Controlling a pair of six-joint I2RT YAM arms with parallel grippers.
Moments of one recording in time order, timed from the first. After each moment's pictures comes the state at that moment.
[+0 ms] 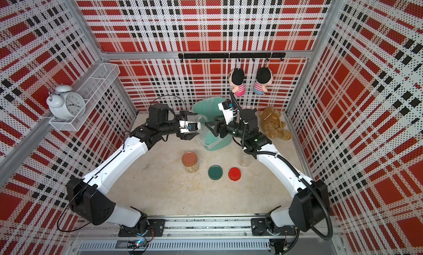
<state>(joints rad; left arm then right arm) -0.42 1.48 1.40 -0.37 0.51 1.15 0.47 1.42 1.23 0.04 -0.55 0.22</state>
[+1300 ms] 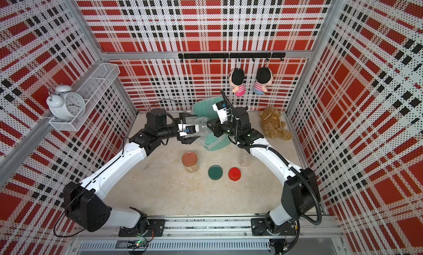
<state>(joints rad) -0.40 1.41 1.25 -0.19 0.56 1.06 0.49 1.53 1.31 -0.03 -0.55 0.22</state>
